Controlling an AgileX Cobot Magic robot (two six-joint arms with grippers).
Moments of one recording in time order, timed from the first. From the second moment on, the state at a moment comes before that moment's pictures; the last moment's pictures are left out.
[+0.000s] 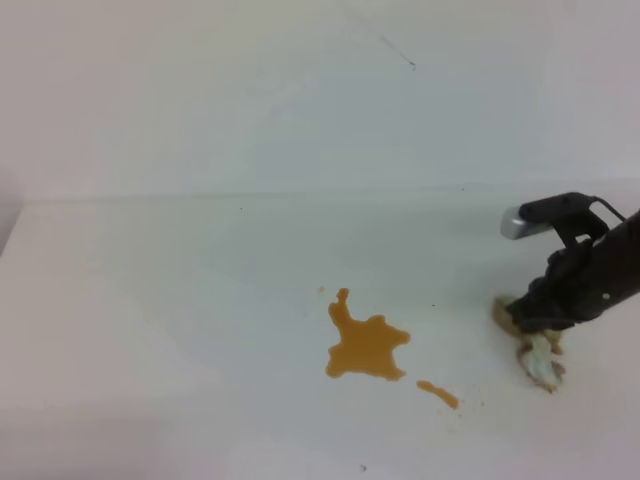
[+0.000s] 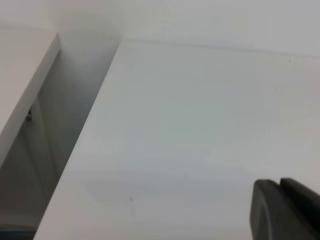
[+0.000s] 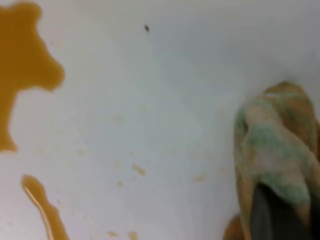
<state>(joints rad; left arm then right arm) 0.09 0.00 0.00 -0.09 0.31 -0.07 0.20 1.89 -1.15 0.43 0.54 -0.64</state>
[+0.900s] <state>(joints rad) 0.09 0.00 0.00 -0.09 0.31 -0.07 0.45 2.02 -1.49 0.44 0.49 -0.83</state>
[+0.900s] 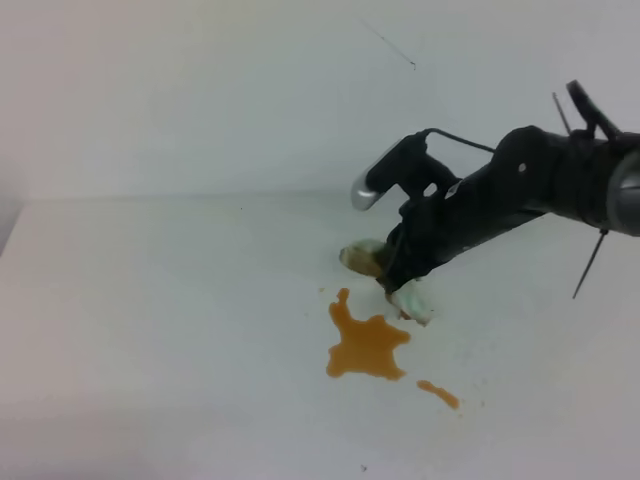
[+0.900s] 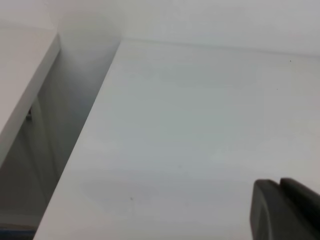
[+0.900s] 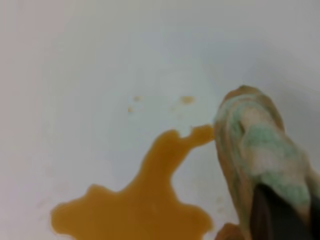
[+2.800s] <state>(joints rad) 0.09 0.00 0.00 -0.09 0.31 -0.07 0.56 2.14 -1.77 0.48 0.92 -0.74</state>
